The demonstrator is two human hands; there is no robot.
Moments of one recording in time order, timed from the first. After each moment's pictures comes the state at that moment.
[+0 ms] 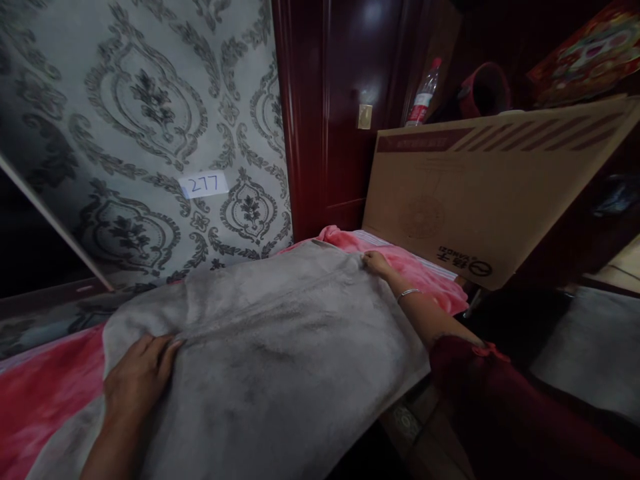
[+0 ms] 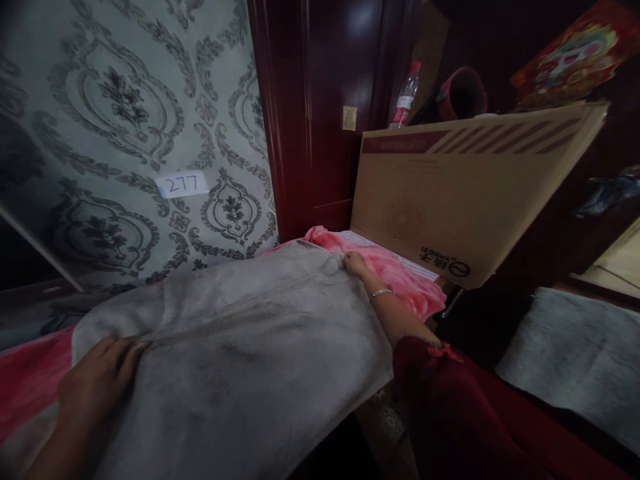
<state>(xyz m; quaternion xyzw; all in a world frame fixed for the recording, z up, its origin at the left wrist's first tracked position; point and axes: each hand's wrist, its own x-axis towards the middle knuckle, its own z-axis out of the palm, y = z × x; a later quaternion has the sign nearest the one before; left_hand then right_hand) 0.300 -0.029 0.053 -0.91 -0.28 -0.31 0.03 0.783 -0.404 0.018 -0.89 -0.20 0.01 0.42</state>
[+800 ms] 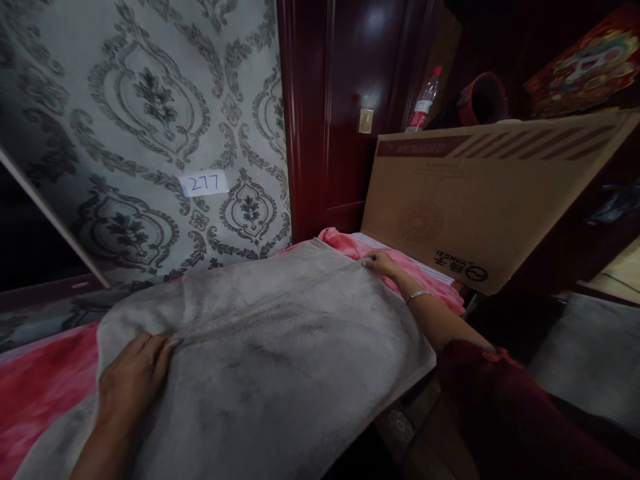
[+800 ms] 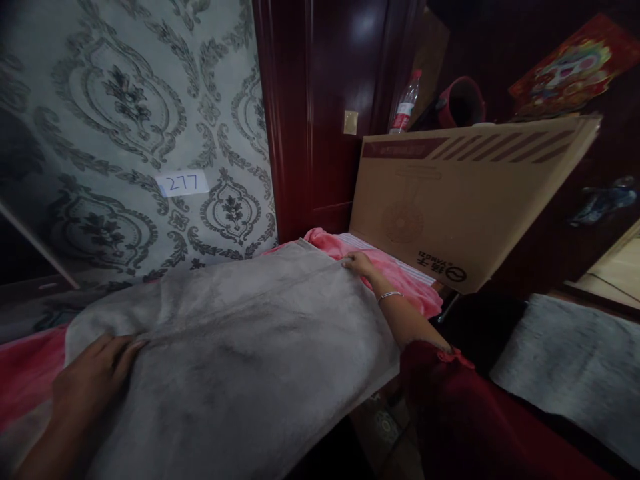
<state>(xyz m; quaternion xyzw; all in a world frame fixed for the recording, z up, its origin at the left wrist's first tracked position) 0.304 -0.039 0.060 -0.90 -0.25 -0.37 -0.03 0.779 -0.431 0.039 -0.87 -0.26 0.03 0.42</state>
